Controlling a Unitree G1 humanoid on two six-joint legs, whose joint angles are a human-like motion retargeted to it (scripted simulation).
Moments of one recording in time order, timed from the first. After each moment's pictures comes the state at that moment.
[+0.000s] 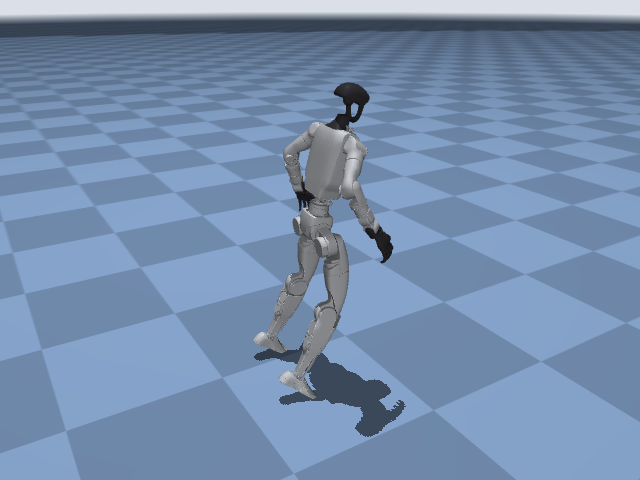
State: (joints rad) left arm 0.28 0.67 -0.30 0.57 0.13 -0.05 0.23; right arm 0.37 -0.69 0.23 0.33 0.11 -0.02 -0.12; waist 0.08 -0.01 0.13; left_leg -0.08 0.04 -0.01 0.35 0.14 0.04; right_leg -0.11 -0.22 -0.11 0.47 0.16 -0.06
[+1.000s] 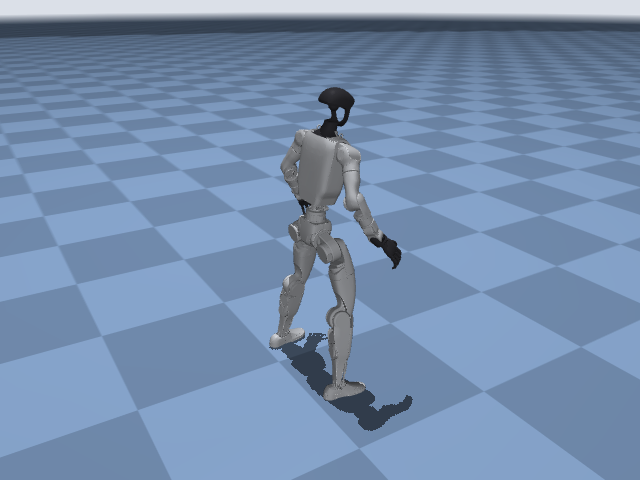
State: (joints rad) left arm 0.04 0.51 -0.30 0.76 0.09 -0.03 0.25; right arm 0.14 -0.59 0.31 0.68 0.04 -0.05 -0.30; waist 0.06 0.01 0.11; left_leg -0.05 0.15 0.05 0.12 -0.15 -0.11; right_leg -0.09 -0.30 -0.06 0.19 -0.11 0.17
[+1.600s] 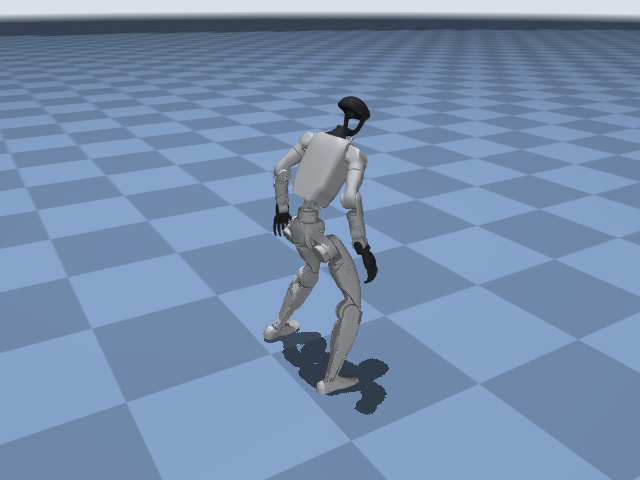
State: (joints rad) left arm 0.12 0.43 -0.25 0.69 -0.08 0.00 0.31; right arm 0.14 -0.51 0.26 0.63 0.09 0.04 -0.30; waist 0.08 0.04 0.52; left_leg -0.45 0.20 -0.09 0.90 -0.49 0.14; right_leg -0.31 -0.26 -0.06 0.71 -0.45 -0.03
